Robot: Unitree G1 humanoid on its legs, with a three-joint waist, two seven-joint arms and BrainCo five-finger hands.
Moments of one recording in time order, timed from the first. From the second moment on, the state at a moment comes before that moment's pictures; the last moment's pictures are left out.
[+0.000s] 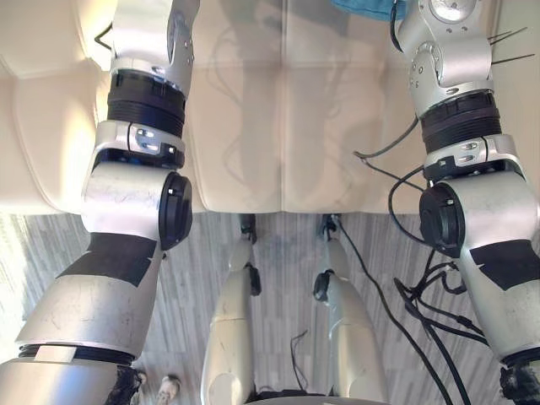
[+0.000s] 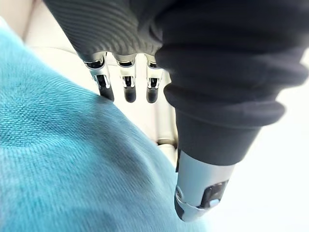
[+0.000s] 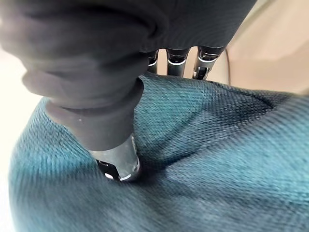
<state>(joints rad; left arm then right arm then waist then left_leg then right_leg) -1.54 0.33 0.05 0.86 -0.17 -0.18 0.48 -1.57 -0.33 0.05 0.86 0.21 -0.08 -0.39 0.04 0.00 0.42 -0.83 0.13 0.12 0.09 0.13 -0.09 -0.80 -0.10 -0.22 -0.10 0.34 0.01</state>
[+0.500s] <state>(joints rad) -1.05 0.32 0.09 0.68 -0.28 -0.20 0.41 -1.13 -0.41 -0.03 0.44 0.26 -0.16 -0.35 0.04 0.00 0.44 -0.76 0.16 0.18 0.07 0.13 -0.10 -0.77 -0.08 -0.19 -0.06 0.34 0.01</state>
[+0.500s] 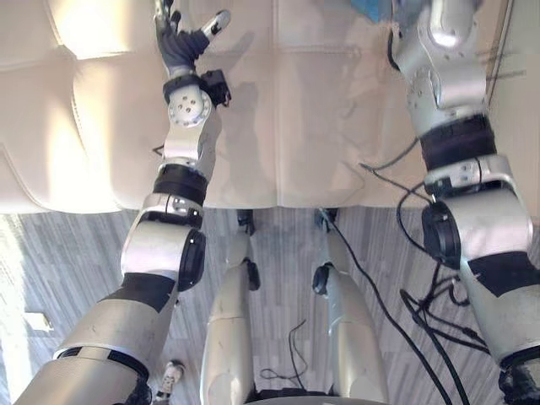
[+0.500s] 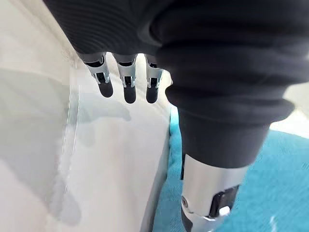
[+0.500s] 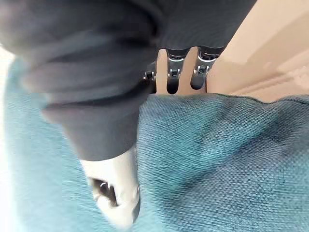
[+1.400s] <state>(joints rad) 0.17 0.17 0.04 0.86 -0.03 -0.18 0.02 0.16 -0.20 -0.14 0.89 -0.13 -0.13 -0.02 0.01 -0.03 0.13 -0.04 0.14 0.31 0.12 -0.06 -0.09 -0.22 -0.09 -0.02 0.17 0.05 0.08</state>
